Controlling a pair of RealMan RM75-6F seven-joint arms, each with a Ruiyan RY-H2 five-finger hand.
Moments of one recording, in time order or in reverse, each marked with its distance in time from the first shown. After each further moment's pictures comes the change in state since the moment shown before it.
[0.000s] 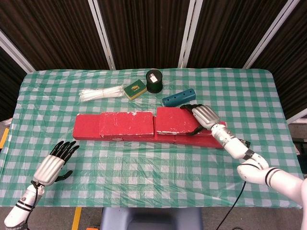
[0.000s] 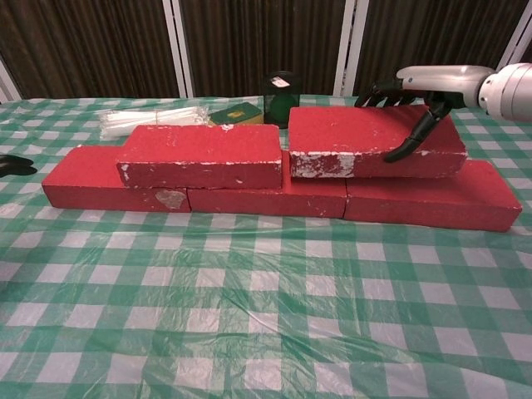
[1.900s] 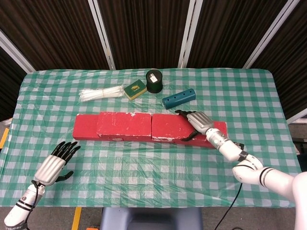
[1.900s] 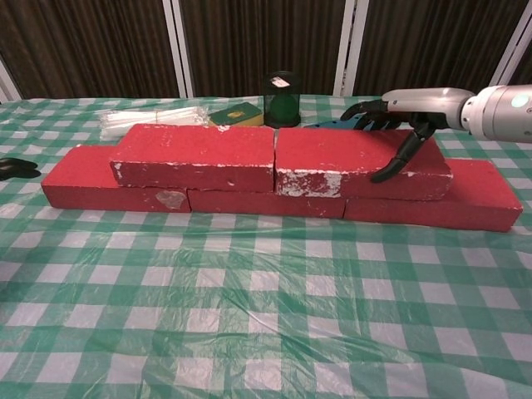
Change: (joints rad) left arm -0.005 0.007 -0.002 -0.001 0.015 -0.020 -0.024; right arm 0.047 -0.022 -0.066 -0.012 0.059 -0.031 0.046
